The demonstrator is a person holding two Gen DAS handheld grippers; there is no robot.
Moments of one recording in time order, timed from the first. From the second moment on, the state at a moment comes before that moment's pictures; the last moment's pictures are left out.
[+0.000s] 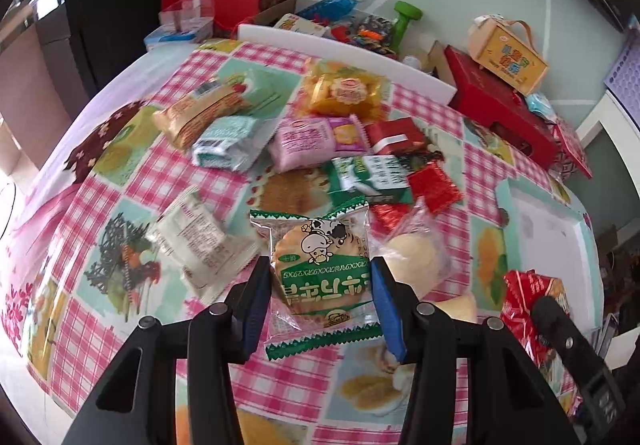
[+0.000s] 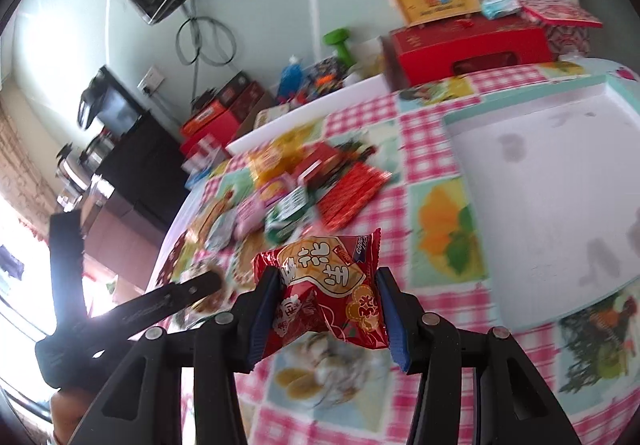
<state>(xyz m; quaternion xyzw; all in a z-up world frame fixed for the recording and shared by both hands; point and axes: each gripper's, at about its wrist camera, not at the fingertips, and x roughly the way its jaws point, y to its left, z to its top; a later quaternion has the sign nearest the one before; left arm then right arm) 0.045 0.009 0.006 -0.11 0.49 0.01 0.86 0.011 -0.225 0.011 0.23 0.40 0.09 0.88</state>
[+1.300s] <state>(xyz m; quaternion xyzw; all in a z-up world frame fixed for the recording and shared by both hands) 0.121 -0.289 -0.039 0.04 0.49 -0.20 0.84 0.002 -0.430 -0.026 0.32 0.38 -0.21 0.84</state>
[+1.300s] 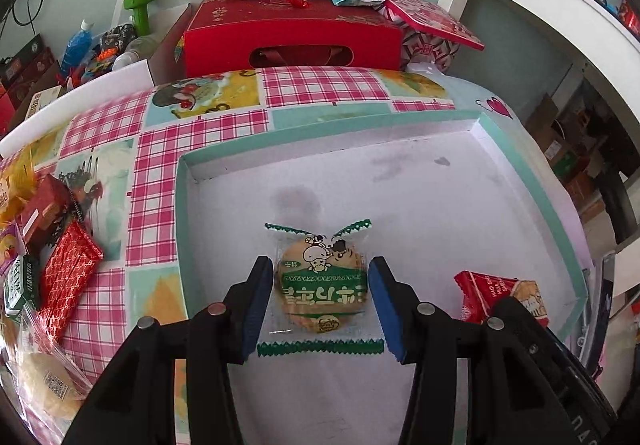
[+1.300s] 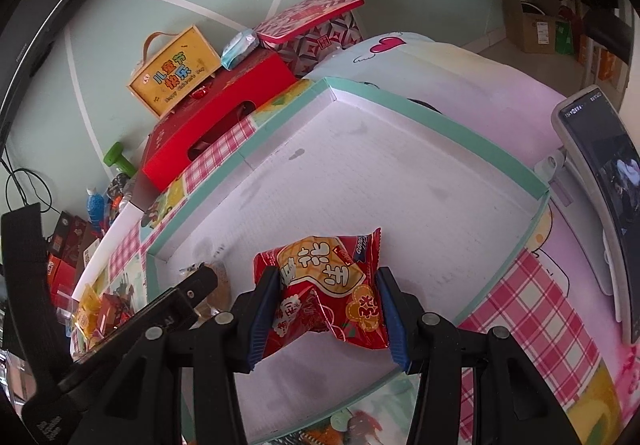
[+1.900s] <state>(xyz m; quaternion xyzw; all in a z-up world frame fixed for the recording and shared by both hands) 0.124 -0.226 -0.049 0.02 0.51 -0.15 0.85 0.012 -0.414 -0.025 0.29 0.40 -0.19 0.85</state>
